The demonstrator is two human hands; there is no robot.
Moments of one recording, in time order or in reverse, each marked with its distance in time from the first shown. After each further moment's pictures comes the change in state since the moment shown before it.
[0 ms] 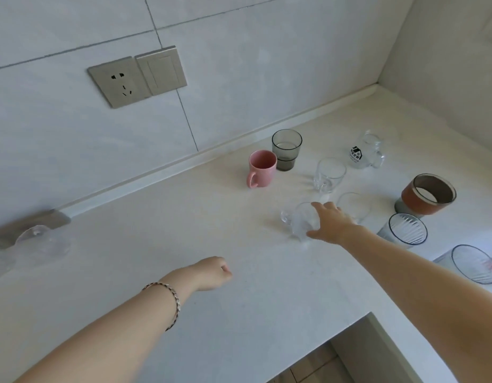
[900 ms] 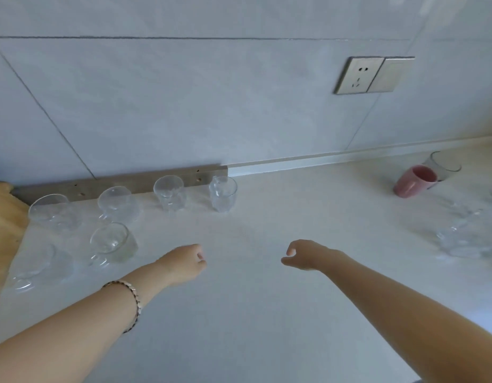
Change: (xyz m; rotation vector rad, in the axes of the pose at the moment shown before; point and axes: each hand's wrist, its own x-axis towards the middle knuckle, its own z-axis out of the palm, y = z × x) left_hand -0.170 -0.454 -0.046 -0.160 0.308 -0.130; right_hand -0.117 -0.467 0.123 -0.162 -0.288 -0.212
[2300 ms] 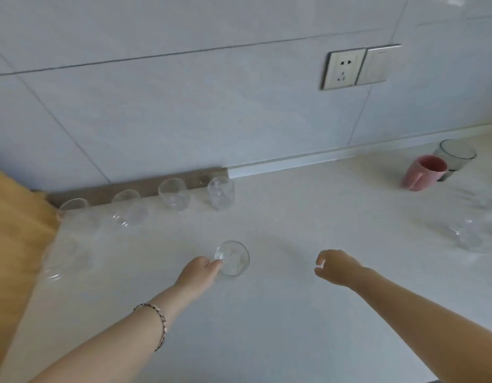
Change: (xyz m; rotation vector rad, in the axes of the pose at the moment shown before) left_hand -0.001 0.057 0.077 -0.522 0.241 -0.133; right_hand -0.020 0.115 0.035 0.102 0.138 0.032
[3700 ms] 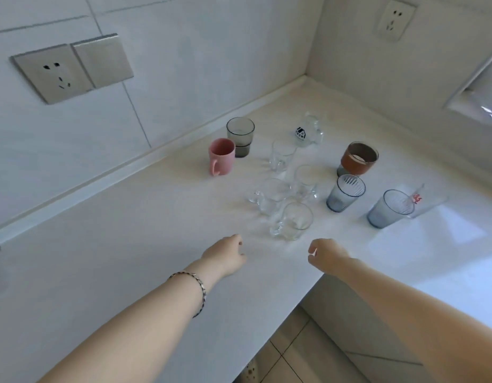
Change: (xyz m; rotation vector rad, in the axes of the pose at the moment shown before) left_hand -0.030 0.303 0.316 0.699 -0.508 0.523; right_hand -0.063 0.348 -0.025 0.342 0.135 0.504
